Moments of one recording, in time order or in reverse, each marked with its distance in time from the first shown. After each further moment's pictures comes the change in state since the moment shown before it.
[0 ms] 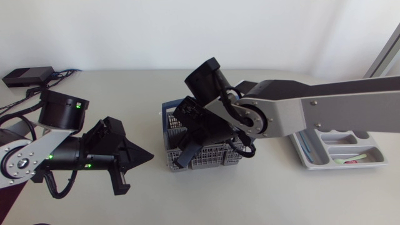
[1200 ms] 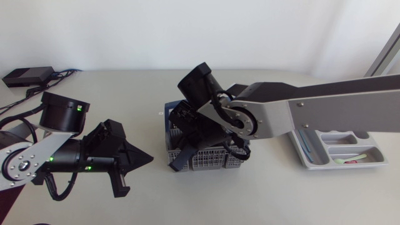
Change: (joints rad) left arm 0.000 0.000 -0.014 0.003 0.000 0.000; right arm 0.018 0.039 0.028 -0.027 0.000 0.023
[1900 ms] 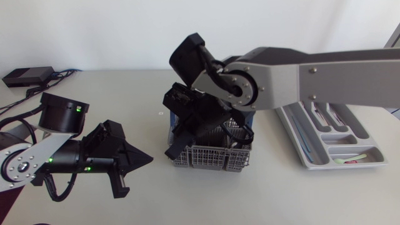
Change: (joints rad) left arm 0.000 -0.007 -0.006 0.001 0.000 0.000; right arm 0.006 0.000 0.188 -0.247 0.003 0.000
